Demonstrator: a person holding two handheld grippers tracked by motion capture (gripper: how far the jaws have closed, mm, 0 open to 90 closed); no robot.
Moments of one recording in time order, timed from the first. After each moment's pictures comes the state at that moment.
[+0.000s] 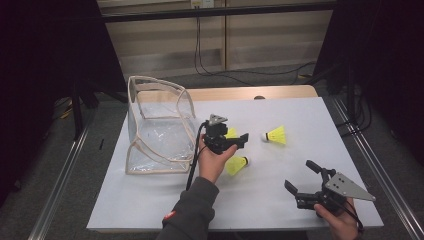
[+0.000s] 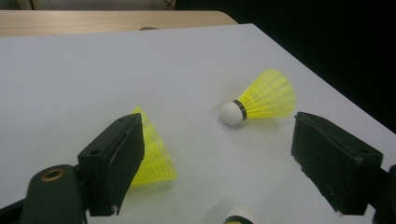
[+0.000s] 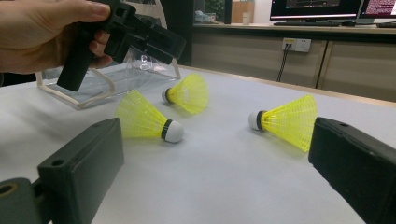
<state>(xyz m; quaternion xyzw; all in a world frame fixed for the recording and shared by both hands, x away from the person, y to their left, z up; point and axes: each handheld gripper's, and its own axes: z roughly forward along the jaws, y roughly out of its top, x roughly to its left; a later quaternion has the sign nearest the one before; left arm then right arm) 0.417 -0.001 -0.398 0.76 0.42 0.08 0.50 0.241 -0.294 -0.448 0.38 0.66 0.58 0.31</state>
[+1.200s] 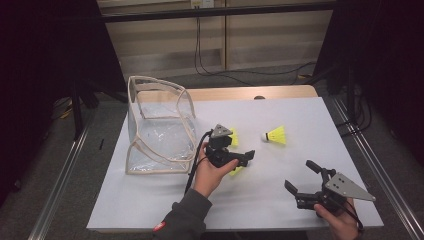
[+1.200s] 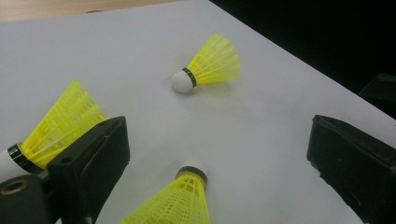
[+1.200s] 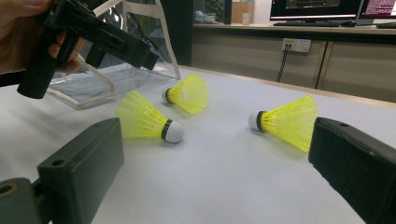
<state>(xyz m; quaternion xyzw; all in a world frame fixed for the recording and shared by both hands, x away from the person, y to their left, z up) 0.382 0.002 -0.396 0.80 0.34 0.04 0.50 0.241 -0.294 -0.448 0.38 0.66 0.58 0.31</state>
